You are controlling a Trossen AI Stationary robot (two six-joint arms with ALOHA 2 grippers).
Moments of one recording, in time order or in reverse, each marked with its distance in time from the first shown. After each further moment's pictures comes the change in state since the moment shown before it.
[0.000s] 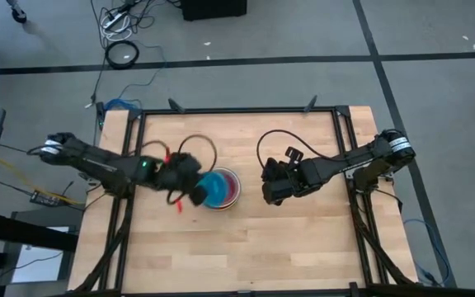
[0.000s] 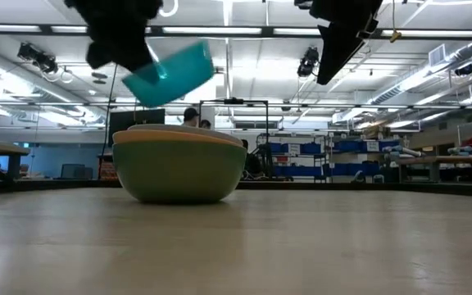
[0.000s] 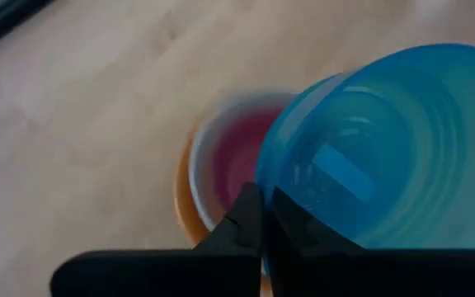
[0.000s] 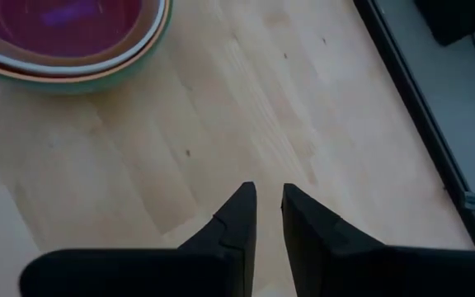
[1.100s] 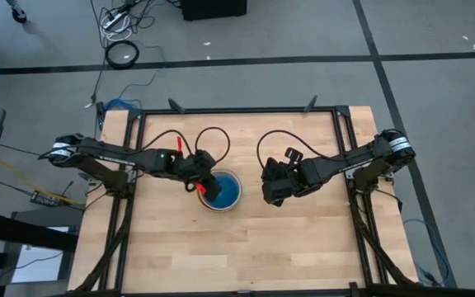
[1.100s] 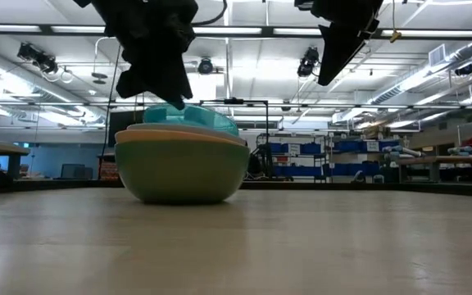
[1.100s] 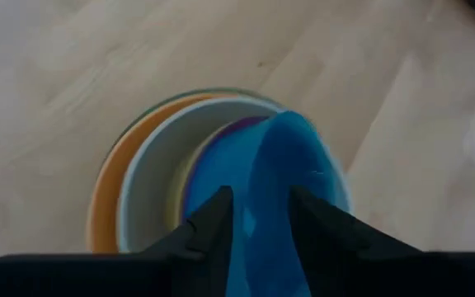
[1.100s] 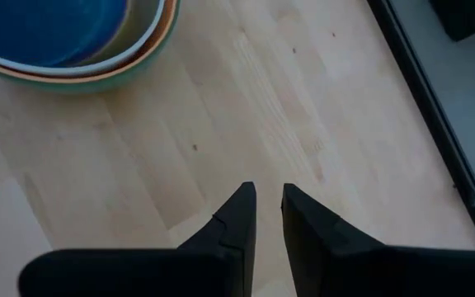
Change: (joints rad) left arm 0.197 0.134 -0.001 0.225 0.344 0.036; right arm -0.005 0.000 0.000 0.001 -0.029 -0.007
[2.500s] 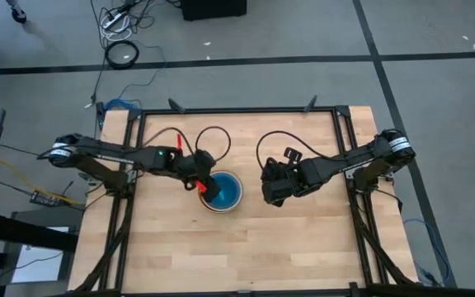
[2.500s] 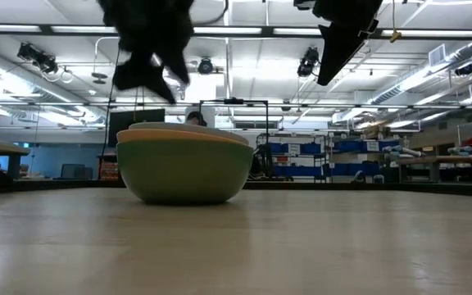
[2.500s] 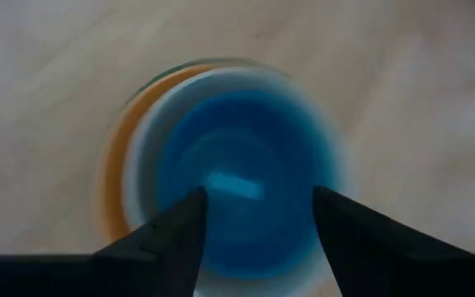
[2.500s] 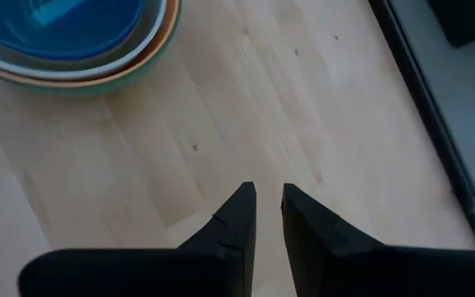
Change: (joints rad) left arm 0.000 -0.004 0.041 -0.099 0.060 -0.026; right arm 0.000 0.000 0.000 0.005 -0.002 -0.026
